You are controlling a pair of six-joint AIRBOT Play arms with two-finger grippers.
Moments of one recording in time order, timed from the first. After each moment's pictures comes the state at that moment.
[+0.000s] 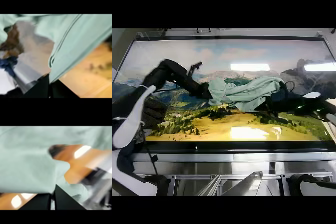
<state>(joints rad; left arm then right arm) -0.18 -1.78 1.57 -2.42 1.39 1.91 -0.10 -1.42 0.84 -0.40 1.18 1.03</state>
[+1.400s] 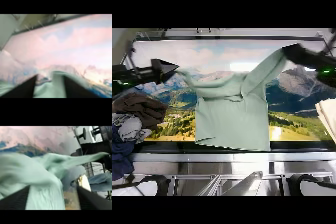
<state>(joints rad) 0.21 -1.50 1.20 -2.91 1.12 2.20 -0.15 -1.46 1.25 -0.17 0.76 0.63</state>
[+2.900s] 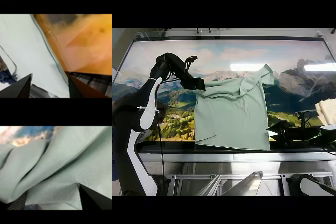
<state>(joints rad) -0.14 -2.13 2.02 -1.95 1.38 1.85 -0.38 -1.24 0.36 -0.56 1.10 1.15</state>
